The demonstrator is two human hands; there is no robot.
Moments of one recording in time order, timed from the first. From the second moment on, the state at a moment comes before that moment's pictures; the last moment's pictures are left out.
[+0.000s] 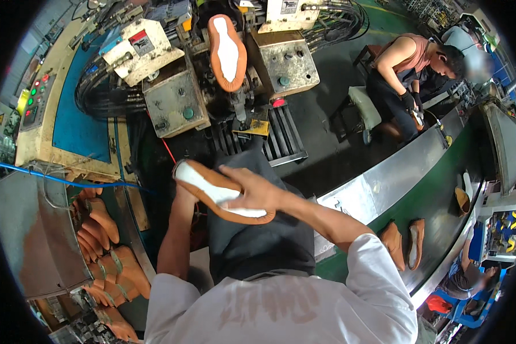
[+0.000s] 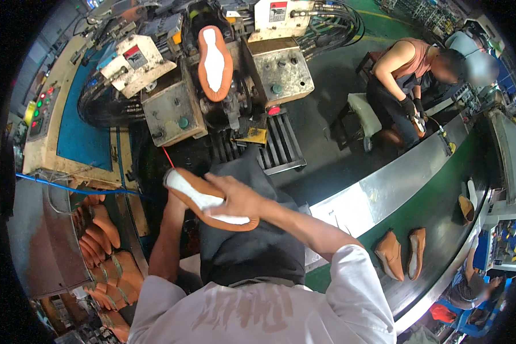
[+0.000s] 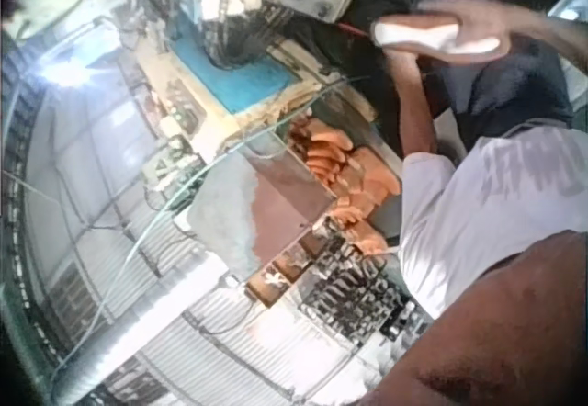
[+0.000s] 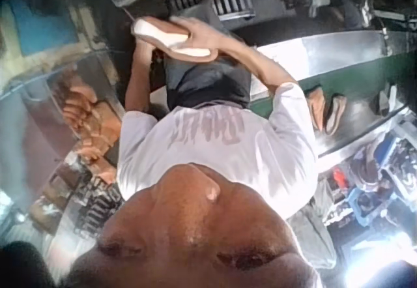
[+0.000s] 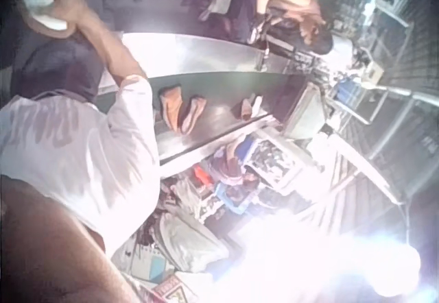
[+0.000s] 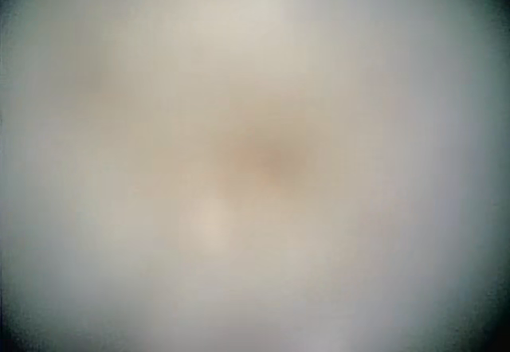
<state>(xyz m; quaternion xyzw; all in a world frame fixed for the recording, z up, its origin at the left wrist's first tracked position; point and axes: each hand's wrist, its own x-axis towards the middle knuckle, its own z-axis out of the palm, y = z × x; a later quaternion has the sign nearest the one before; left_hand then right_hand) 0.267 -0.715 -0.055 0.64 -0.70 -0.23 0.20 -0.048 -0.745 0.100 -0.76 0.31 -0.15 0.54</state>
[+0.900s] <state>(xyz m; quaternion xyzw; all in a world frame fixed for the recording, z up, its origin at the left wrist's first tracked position) 0.228 -0.942 0.172 0.31 -0.35 -0.64 0.61 -0.071 -0.933 0.245 -0.87 0.44 -0.21 0.02</state>
